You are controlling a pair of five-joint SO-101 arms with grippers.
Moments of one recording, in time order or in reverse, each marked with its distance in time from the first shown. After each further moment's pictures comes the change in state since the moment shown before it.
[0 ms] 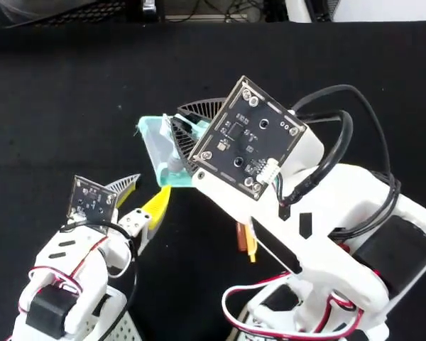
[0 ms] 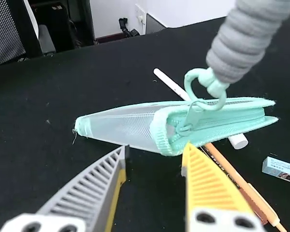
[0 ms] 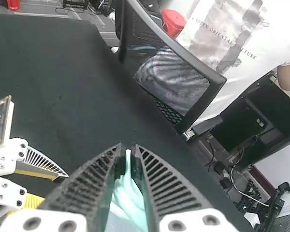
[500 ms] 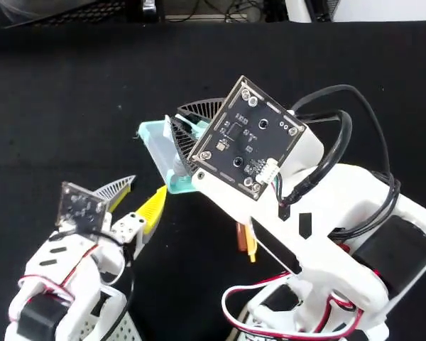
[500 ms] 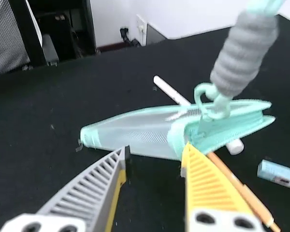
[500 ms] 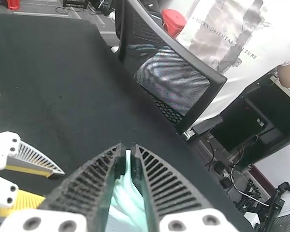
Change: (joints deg) left arm 0.0 0.0 -3.8 3.8 0.0; right arm 0.0 0.0 0.0 0.0 0.0
